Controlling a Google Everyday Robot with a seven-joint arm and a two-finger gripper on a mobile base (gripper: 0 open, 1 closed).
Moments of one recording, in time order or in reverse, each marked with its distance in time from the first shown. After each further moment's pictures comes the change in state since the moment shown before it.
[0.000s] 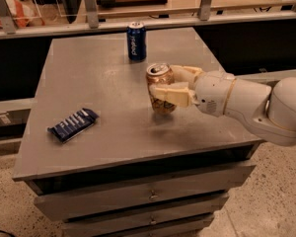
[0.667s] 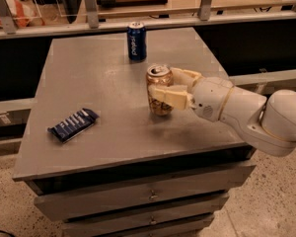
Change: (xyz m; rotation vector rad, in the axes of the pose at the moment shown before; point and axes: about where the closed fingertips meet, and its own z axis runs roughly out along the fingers) arm 0.008 -0.003 0.003 0.044 -0.067 0.048
